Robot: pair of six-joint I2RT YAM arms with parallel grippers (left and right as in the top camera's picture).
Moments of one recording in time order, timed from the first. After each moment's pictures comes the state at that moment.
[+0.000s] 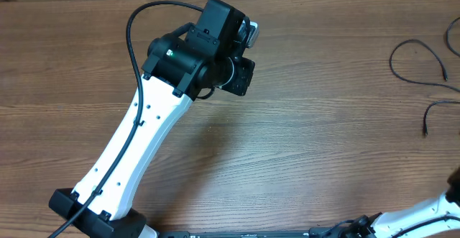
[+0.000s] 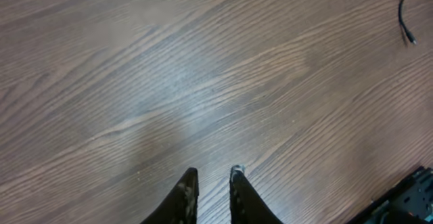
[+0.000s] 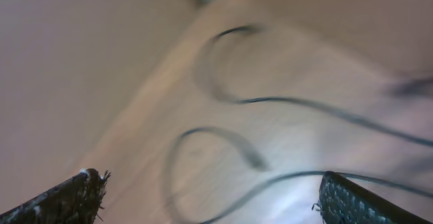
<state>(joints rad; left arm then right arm) -0.56 1.69 1.92 -1.24 0.15 -0.18 -0.91 1.99 1.84 -0.63 -0.56 0.19</state>
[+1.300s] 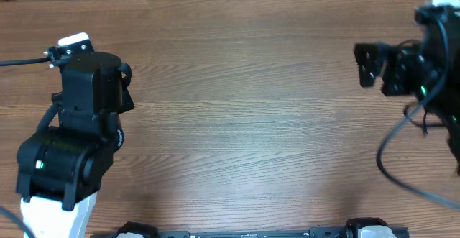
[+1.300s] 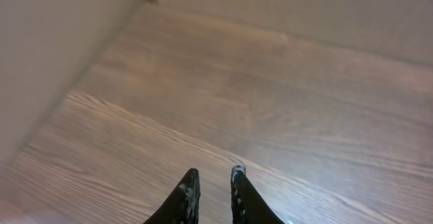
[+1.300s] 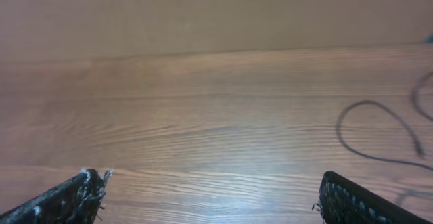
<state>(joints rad) -0.22 1.15 1.58 -1.18 -0.54 -0.39 0.03 1.20 1.86 -1.25 -0.11 0.09</state>
